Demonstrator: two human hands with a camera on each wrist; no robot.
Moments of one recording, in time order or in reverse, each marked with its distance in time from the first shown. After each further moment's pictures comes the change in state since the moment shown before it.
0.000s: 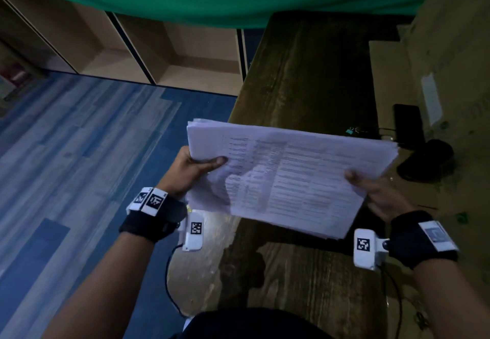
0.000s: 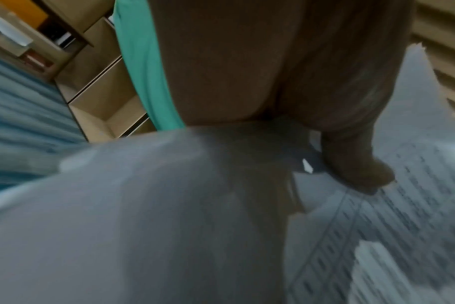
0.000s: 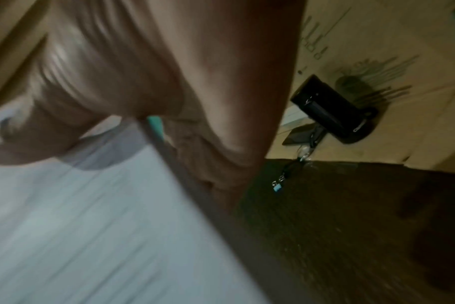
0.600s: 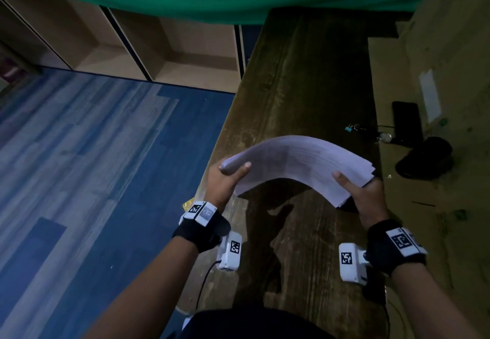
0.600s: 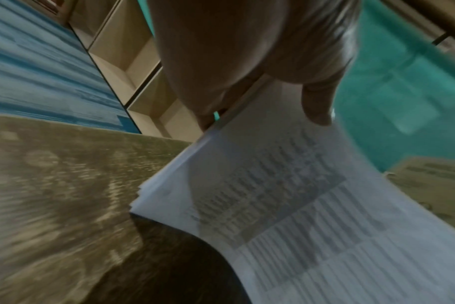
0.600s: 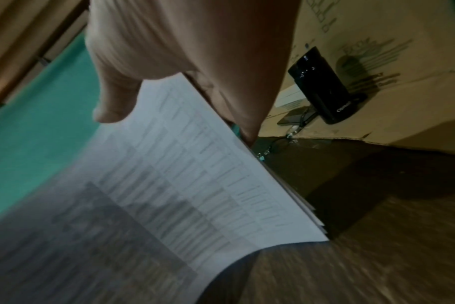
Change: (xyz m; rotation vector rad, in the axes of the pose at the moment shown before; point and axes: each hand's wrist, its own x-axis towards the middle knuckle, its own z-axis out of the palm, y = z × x) left_hand 0.008 -0.072 0.062 -0.008 0.227 -0.123; right_hand 0.000 0.039 0.022 -0.128 0.364 -0.064
